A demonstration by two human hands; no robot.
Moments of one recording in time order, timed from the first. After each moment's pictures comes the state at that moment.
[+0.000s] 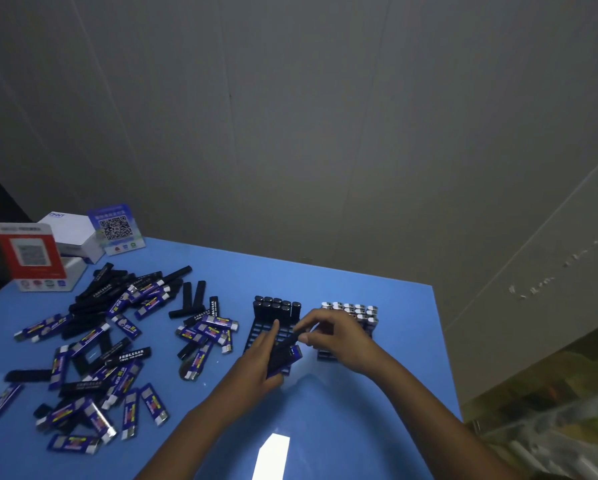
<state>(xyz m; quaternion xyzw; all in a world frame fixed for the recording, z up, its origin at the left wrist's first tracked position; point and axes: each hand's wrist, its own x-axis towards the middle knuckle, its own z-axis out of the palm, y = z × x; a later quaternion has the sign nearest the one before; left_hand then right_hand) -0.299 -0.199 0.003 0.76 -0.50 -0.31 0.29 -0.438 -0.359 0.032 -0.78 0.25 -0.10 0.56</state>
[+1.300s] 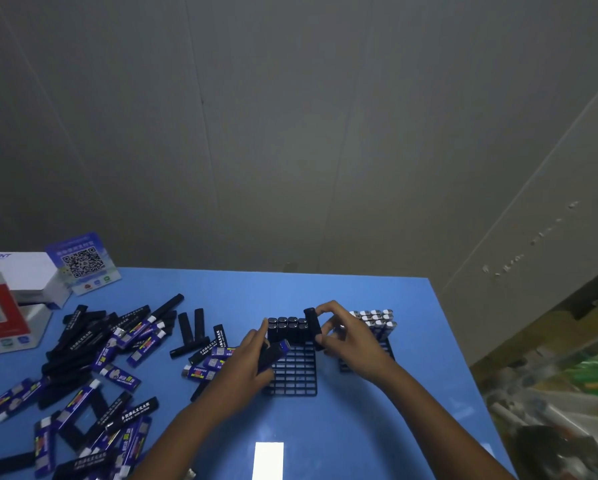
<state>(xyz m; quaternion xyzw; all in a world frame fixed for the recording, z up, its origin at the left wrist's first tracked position) -0.190 -0.212 -0.007 0.71 -0.55 -0.34 0.27 -0.388 -0.343 0.020 -0.74 0.38 -0.18 0.53</state>
